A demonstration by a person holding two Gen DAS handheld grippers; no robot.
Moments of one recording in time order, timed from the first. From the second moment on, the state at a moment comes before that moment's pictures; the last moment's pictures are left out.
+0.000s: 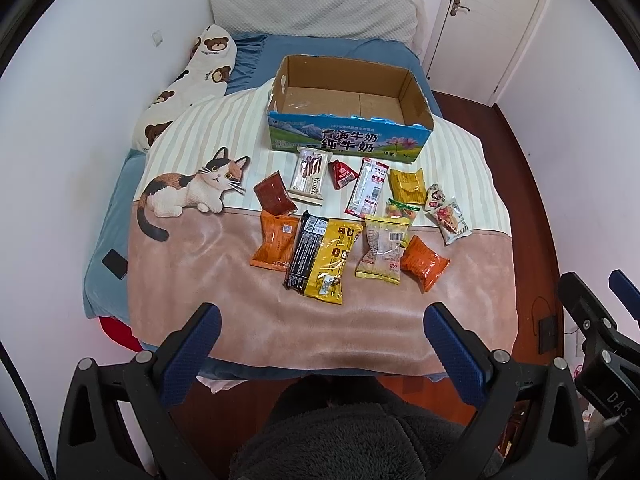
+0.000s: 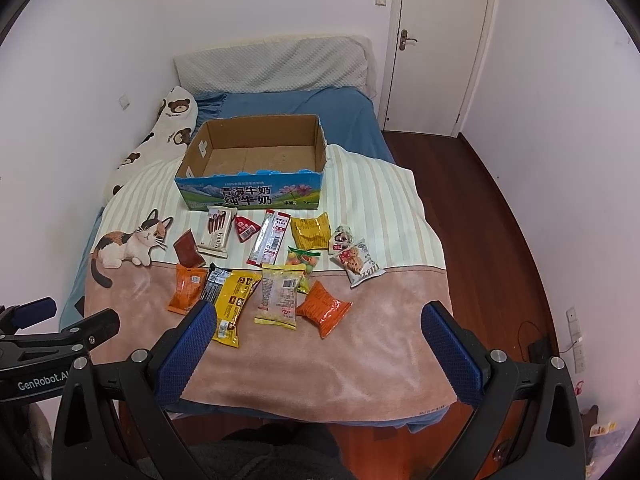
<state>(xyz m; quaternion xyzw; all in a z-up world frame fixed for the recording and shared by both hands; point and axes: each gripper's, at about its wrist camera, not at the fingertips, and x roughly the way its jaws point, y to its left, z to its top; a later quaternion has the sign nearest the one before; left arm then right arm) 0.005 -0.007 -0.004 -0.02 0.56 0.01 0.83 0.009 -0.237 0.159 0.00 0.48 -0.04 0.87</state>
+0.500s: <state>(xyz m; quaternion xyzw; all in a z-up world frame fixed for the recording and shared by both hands) 0.002 -0.005 0.005 -0.02 0.55 0.01 0.83 0.004 -0.237 0.165 0.00 0.48 -0.04 0.88</state>
